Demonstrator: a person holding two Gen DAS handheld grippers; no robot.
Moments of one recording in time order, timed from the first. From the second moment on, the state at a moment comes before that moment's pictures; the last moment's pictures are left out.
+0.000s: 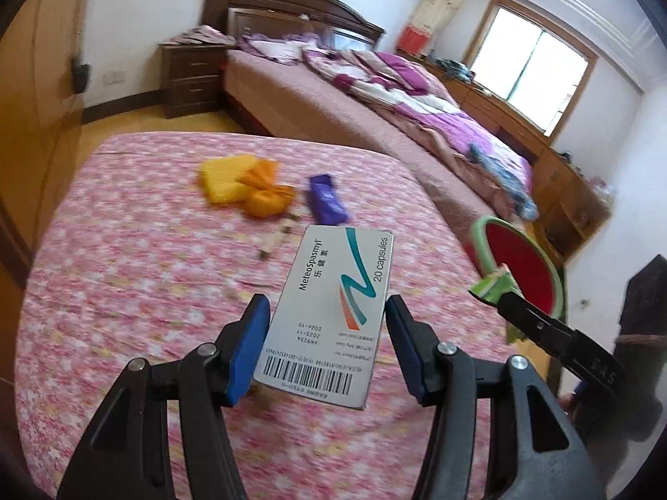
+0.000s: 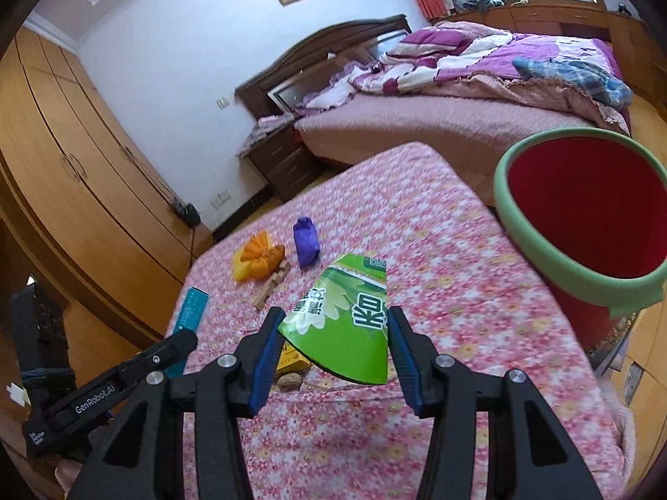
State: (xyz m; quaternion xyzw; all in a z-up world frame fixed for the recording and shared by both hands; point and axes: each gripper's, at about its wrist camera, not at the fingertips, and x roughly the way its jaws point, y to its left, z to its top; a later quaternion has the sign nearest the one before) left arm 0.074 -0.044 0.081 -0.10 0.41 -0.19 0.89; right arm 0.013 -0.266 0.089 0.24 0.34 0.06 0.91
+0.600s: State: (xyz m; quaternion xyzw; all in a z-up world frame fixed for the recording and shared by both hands) left arm 0.075 -0.171 0.086 -0.02 0.43 -0.29 0.86; right arm -0.032 -0.362 0.099 0.25 0.29 -0.01 0.92
